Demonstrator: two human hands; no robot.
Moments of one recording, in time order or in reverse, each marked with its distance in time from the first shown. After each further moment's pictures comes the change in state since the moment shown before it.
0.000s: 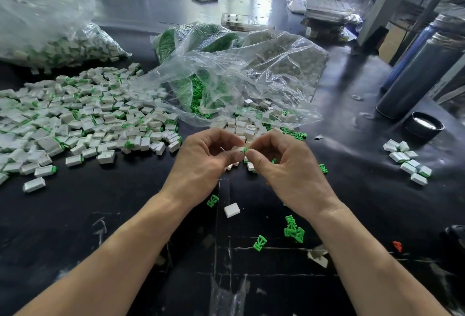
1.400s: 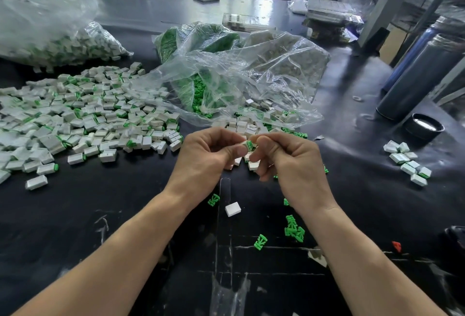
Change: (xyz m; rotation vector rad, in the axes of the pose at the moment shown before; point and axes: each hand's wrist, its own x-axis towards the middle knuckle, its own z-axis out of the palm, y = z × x) left_hand 0.003 -0.001 0.006 -0.169 0.050 -0.015; right_hand 0.003 0.000 0.008 0.407 0.122 0.099
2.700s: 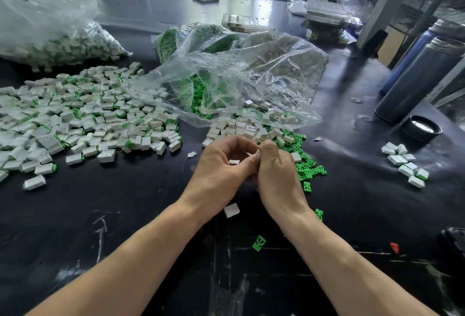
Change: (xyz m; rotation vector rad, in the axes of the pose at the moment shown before) left_hand -0.013 -0.005 0.020 0.024 -0.095 0.004; right_hand -0.004 0.010 0.028 -0.208 0.139 0.213
